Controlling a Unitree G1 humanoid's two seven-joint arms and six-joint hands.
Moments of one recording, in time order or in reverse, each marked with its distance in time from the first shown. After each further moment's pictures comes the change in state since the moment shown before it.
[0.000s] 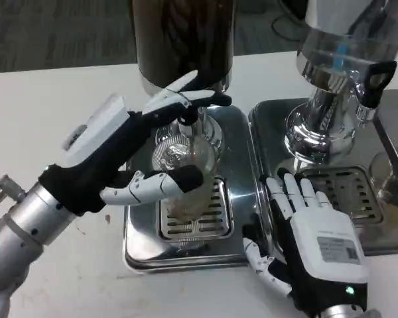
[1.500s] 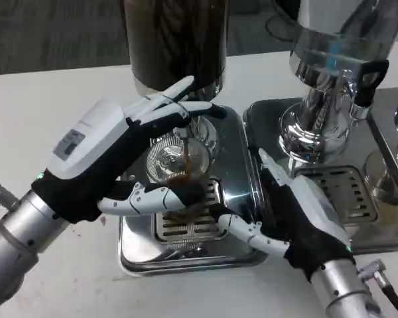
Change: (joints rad) left arm 0.032 0.103 -0.066 -0.035 0.149 -0.018 0.236; right arm -0.152 0.030 -0.148 -0.002 0.487 -0.149 0.312
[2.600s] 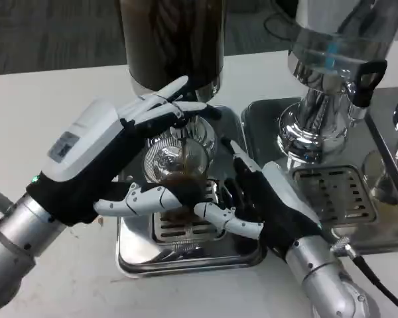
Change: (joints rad) left arm 0.034 0.008 0.008 -0.048 -0.009 0.037 0.013; right arm -0.145 0.046 0.028 0.119 0.062 0.043 0.072
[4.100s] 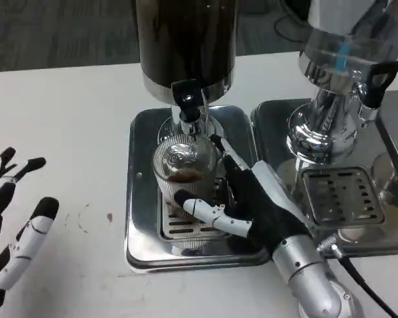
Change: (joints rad) left arm 0.407 -0.206 0.303 0.097 0.000 0.143 0.275; right arm -0.029 0.054 -0.001 0.089 0.033 -0.062 -0.039
